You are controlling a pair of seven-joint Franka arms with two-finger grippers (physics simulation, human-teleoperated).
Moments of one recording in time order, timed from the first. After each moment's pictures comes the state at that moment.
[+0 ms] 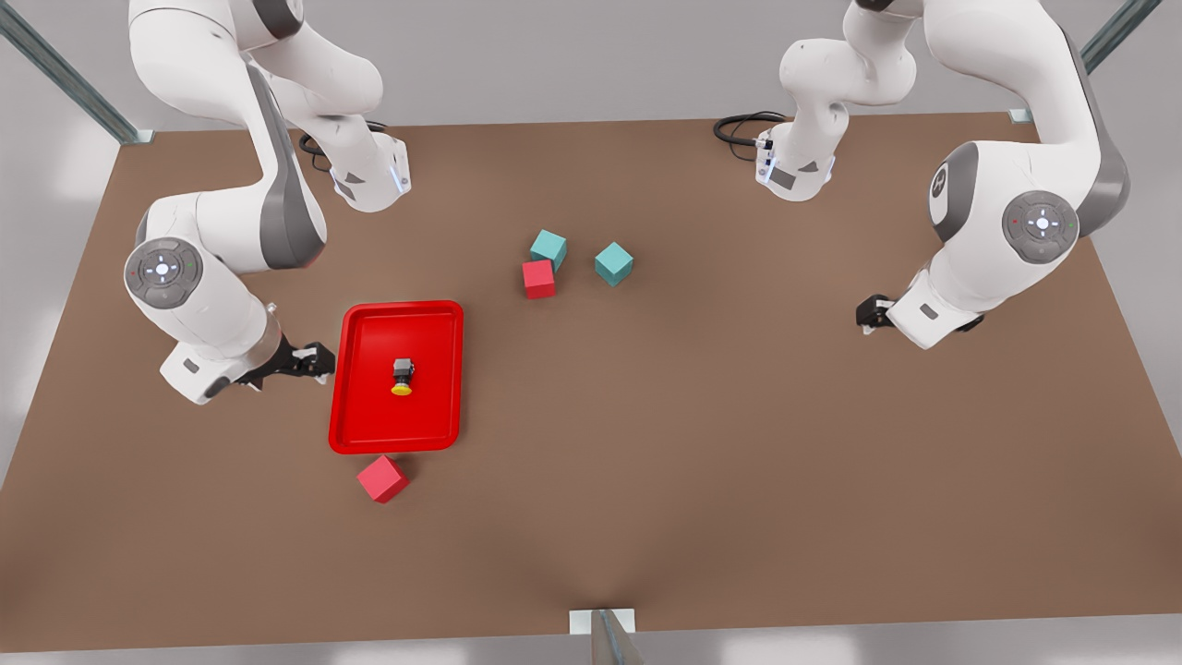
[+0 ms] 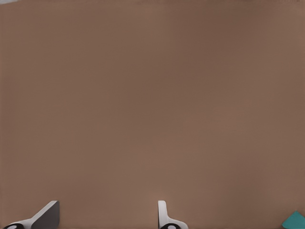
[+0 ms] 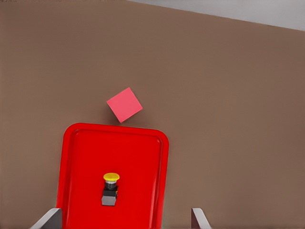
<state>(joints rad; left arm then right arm) -0.19 0.16 0.05 -1.54 0.06 1.61 -0.02 -0.04 0.24 0.24 -1.50 -0.15 1.73 0.10</state>
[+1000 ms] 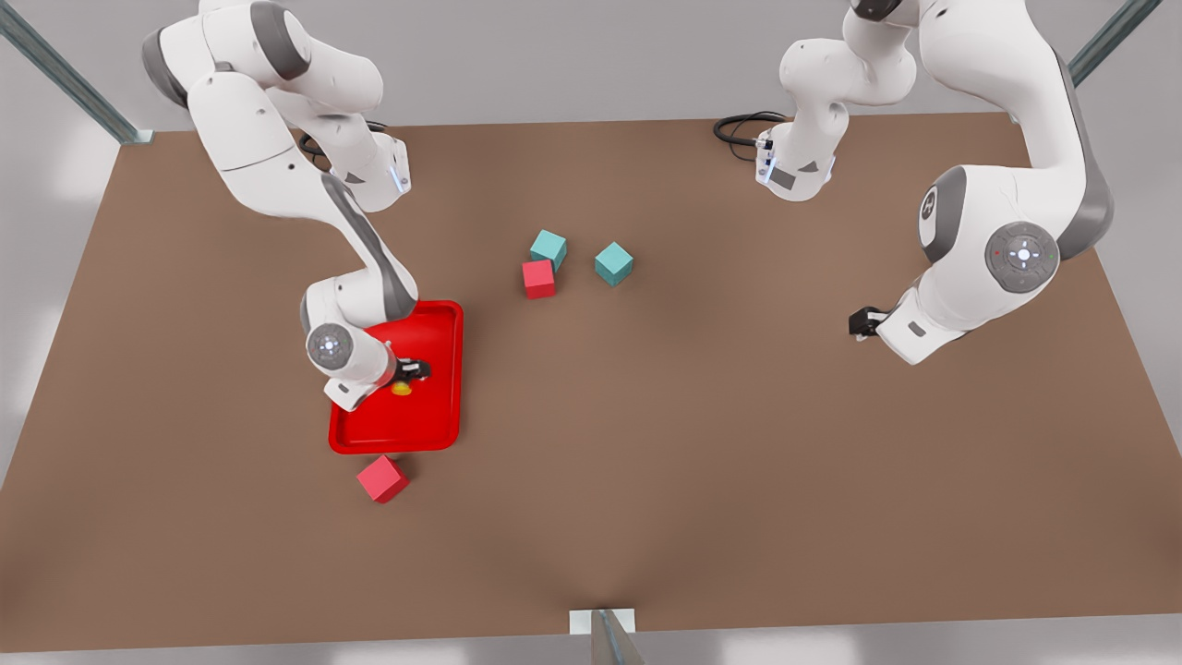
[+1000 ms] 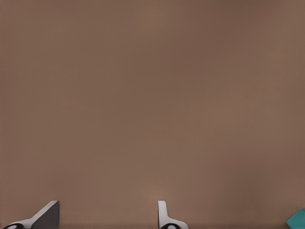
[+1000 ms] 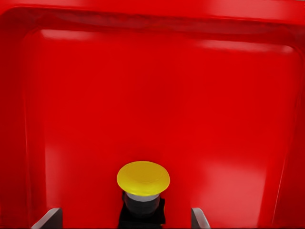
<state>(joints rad) -0.19 0.20 0.05 -1.55 0.06 1.60 -0.03 -0.01 0.41 0.24 -2.15 -0.07 2.38 0.19</state>
